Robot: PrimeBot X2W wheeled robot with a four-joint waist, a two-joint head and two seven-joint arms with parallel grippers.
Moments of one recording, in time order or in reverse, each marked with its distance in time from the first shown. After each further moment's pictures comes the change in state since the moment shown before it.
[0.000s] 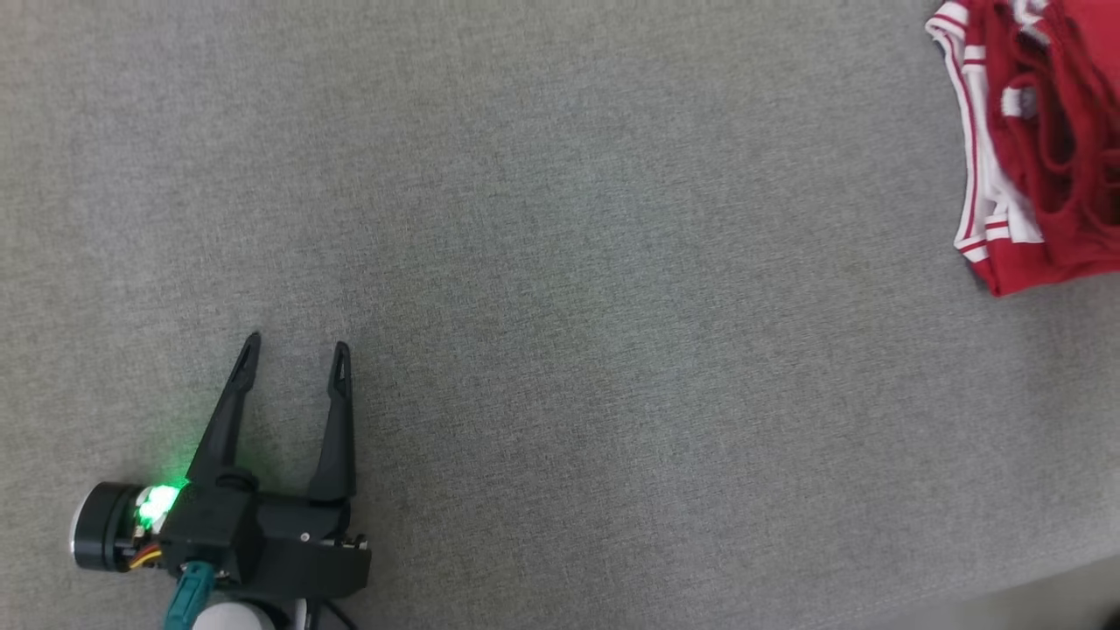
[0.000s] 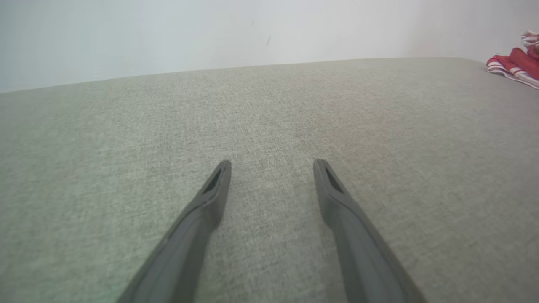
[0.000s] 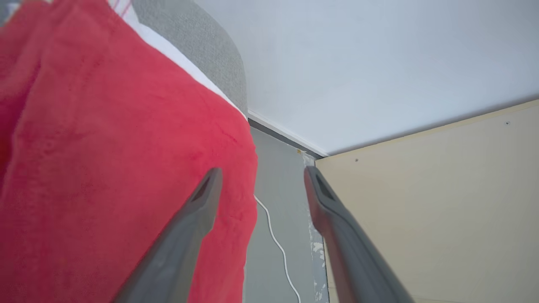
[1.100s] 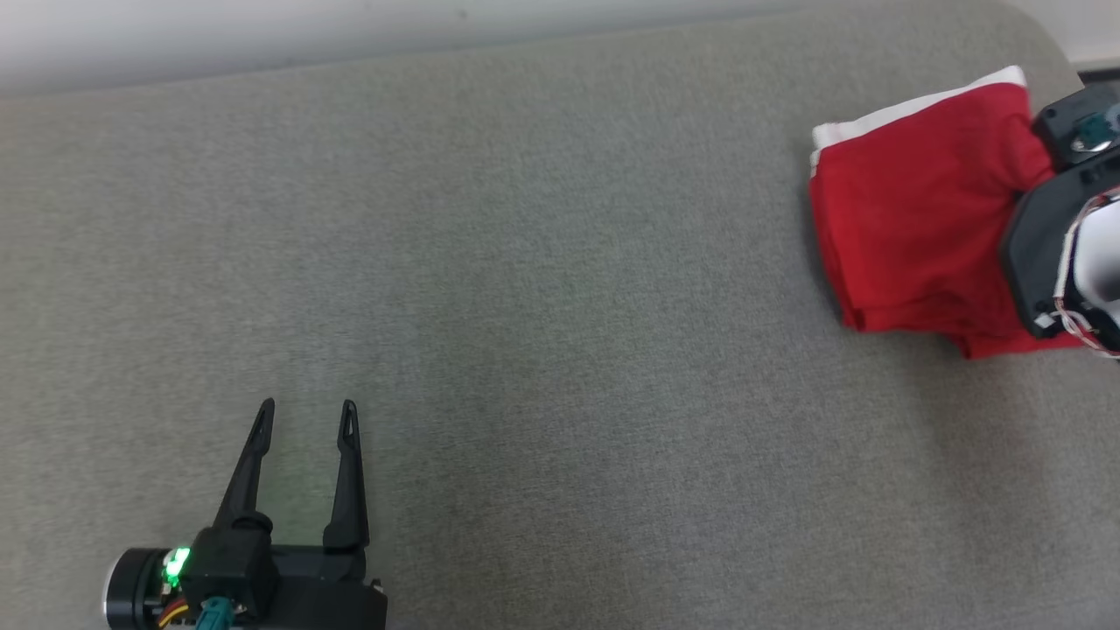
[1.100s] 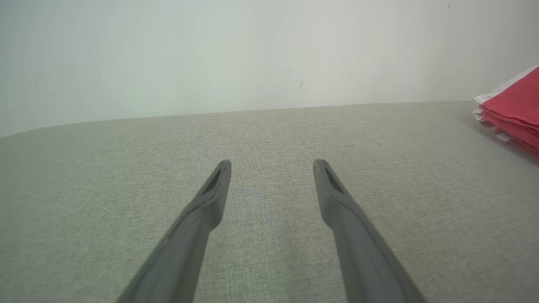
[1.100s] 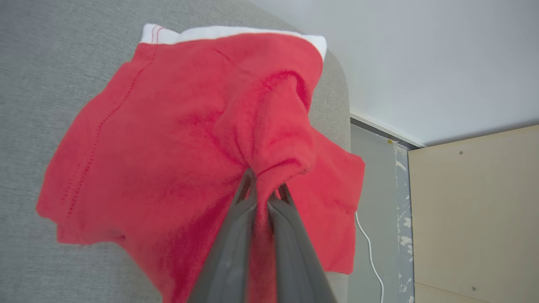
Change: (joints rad) left arm 0.092 -0.056 0.020 0.043 -0.049 0.032 0.000; right arm 0.004 0.106 0.256 -0.180 0.331 0.000 0.507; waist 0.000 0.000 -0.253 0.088
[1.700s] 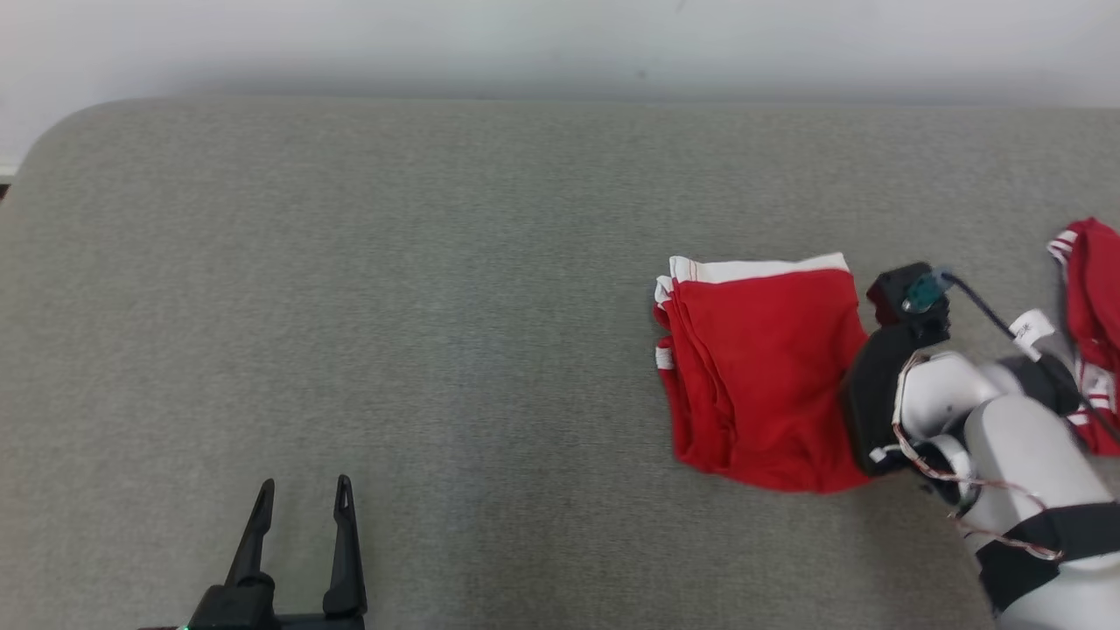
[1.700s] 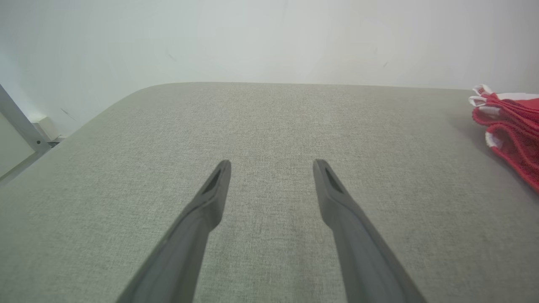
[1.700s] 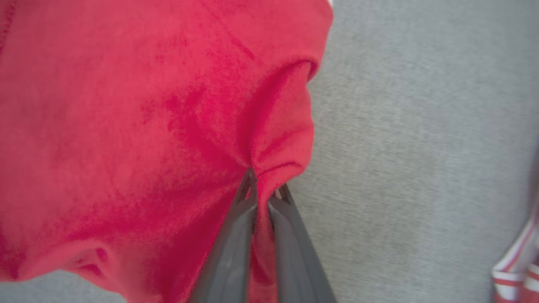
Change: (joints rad) left arm 0.087 -0.002 0.002 0.068 -0.031 0.042 0.000; right arm 0.236 0.332 -0.157 0.063 -0.028 0.000 0.061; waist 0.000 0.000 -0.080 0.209
